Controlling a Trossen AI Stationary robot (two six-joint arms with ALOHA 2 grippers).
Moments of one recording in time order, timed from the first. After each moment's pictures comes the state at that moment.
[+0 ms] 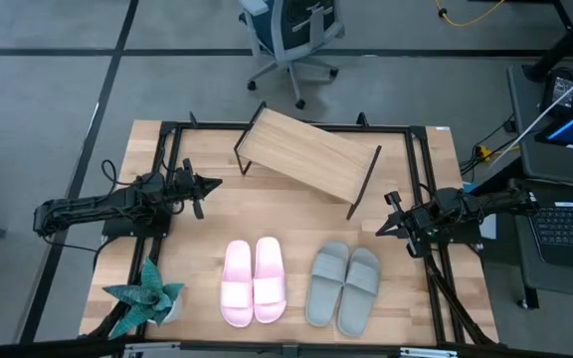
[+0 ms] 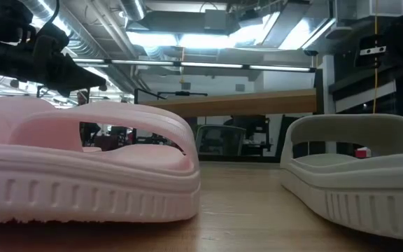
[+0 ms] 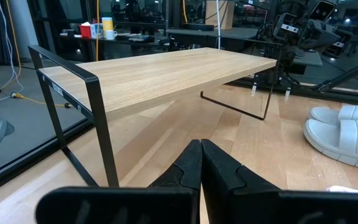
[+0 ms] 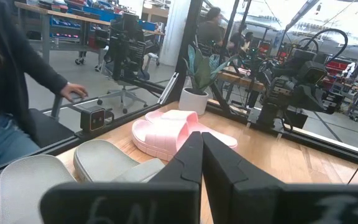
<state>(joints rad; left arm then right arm) 0.24 0.13 0.01 0.04 -0.14 -0.07 0.19 0.01 0.01 0.05 -0.23 -0.22</state>
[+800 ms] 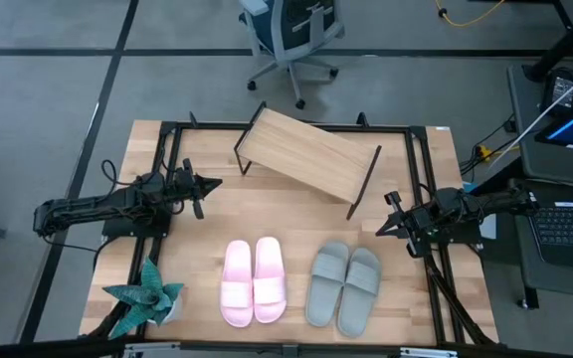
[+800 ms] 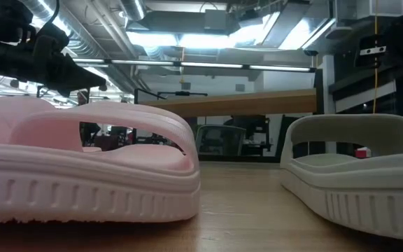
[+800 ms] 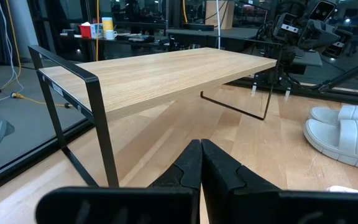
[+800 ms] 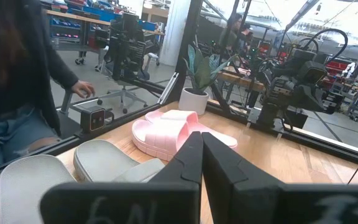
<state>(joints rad) 0.24 0.13 0.01 0.04 -0.14 -0.07 0.19 0.01 0.01 0.05 -0.23 -0.22</state>
